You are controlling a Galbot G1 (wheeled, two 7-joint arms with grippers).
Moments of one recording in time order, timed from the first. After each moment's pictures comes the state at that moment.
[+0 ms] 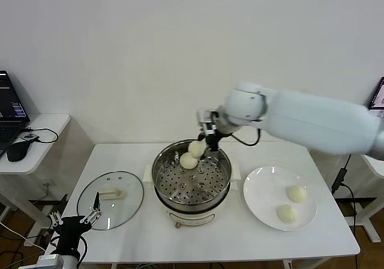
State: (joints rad) left arm 1.76 -1.26 -0.72 -2.18 -0.23 0.02 -0.20; right arm 0.59 1.06 -1.25 1.53 0.57 -0.65 -0.79
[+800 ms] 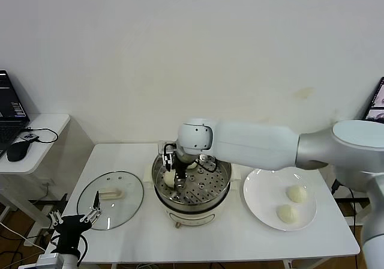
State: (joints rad) left arm 1.75 -1.26 -0.72 -2.18 -0.24 0.01 -0.20; right arm 0.44 1.27 -1.26 1.39 0.56 -0.72 -0.74
